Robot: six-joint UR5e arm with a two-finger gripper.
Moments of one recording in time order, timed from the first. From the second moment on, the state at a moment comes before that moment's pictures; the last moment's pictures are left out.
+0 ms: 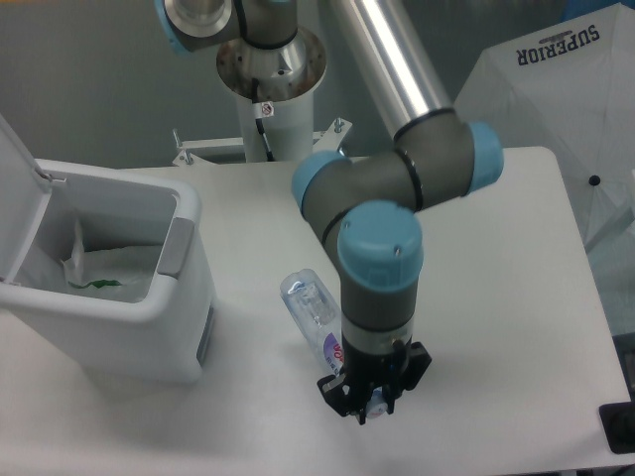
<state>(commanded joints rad) 2.41 -2.12 -1.14 -0.98 1.44 -0.01</state>
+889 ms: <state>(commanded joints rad) 2.41 -2.09 -0.90 -0.83 1.04 0.10</state>
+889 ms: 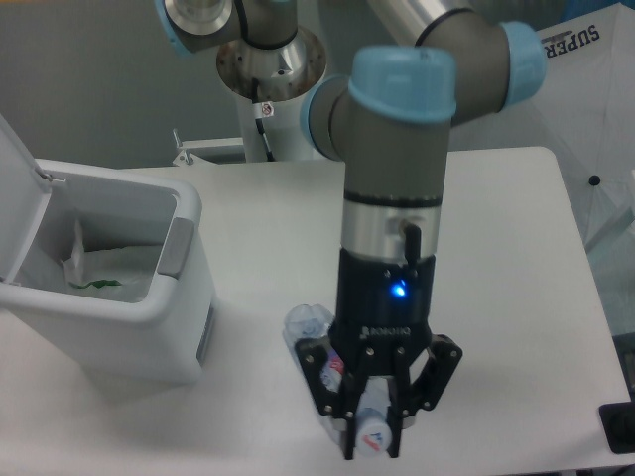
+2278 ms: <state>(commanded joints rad) 2.25 -1.88 -1.24 -0.82 0.73 0.21</state>
